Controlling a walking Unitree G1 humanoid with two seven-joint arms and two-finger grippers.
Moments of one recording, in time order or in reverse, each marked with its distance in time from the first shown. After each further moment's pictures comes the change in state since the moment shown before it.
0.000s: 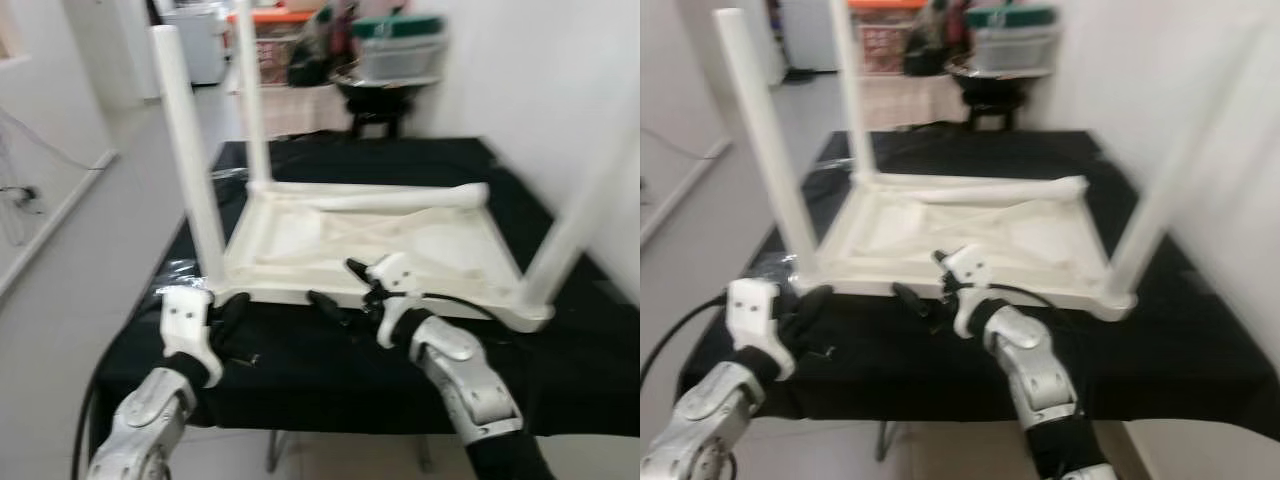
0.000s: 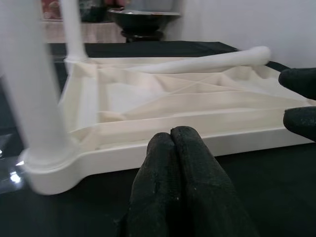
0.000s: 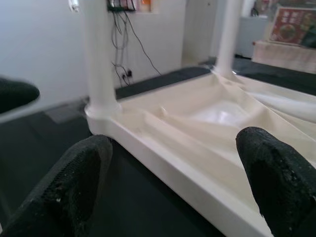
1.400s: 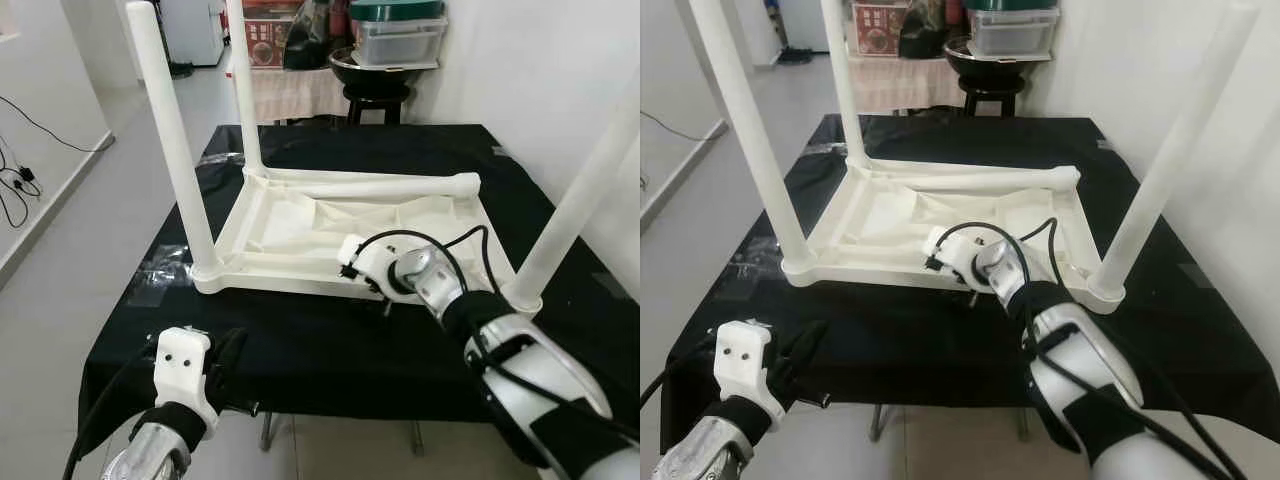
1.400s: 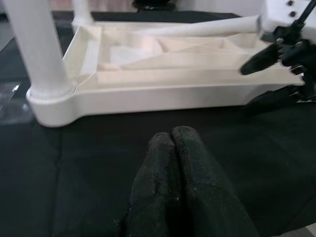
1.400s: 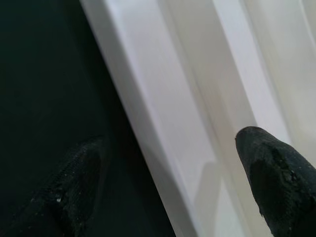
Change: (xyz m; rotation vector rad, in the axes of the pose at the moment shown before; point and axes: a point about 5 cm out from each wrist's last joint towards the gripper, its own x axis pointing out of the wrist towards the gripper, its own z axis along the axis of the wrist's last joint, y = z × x) left arm -0.052 -0.018 -0.003 0.046 0.054 0.106; right arm 0.051 -0.070 0.013 -0.459 0.797 0.034
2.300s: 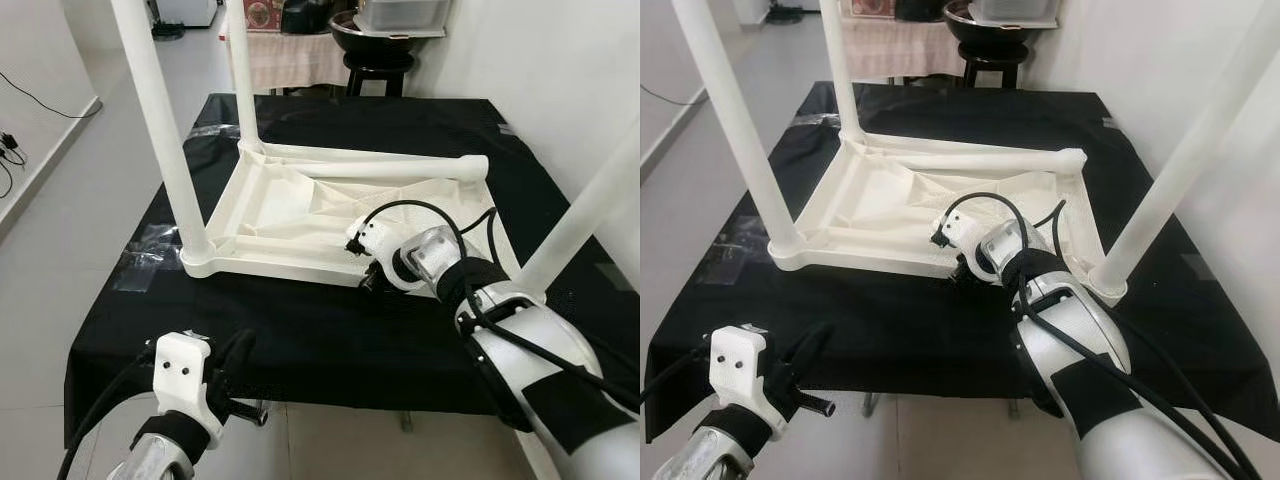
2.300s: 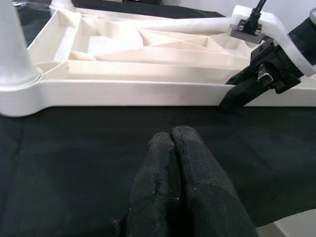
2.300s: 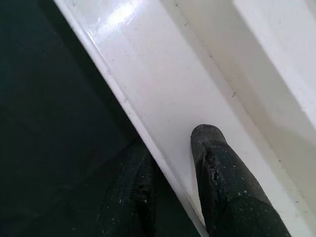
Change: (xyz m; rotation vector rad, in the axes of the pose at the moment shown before) left arm -0.006 -0.013 0.012 -0.044 -0.050 -0.050; right arm -0.008 0.000 0.015 0.323 0.009 0.158
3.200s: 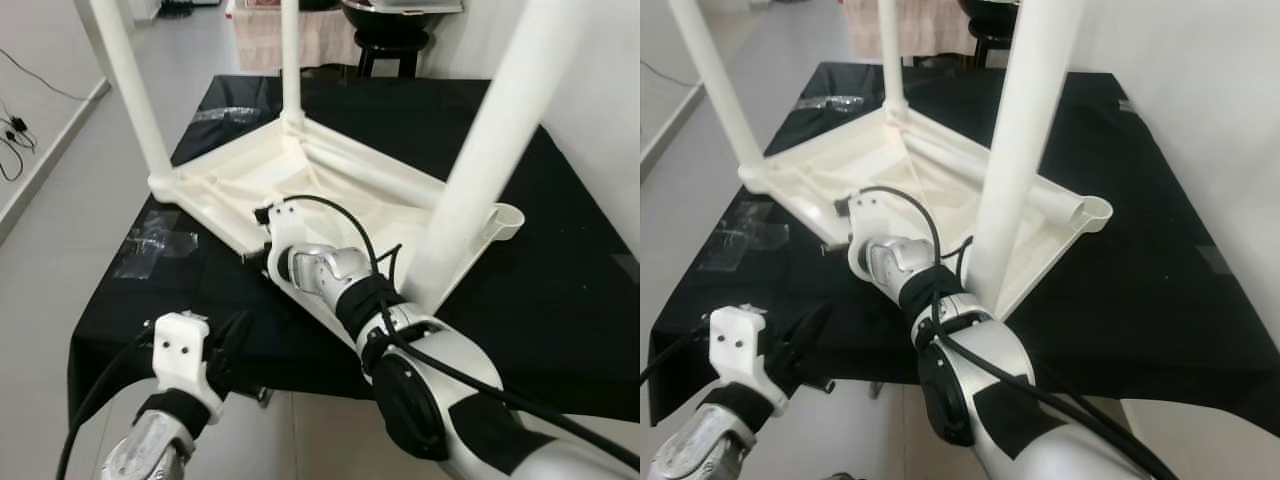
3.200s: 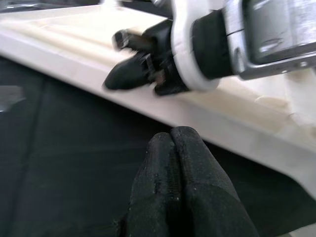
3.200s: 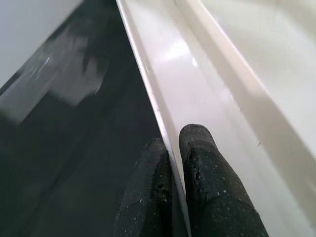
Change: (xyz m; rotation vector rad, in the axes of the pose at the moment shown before) left arm 0.008 0.006 0.002 0.018 -0.012 0.000; right arm 0.036 0.111 0.095 0.467 -0.496 -0.078
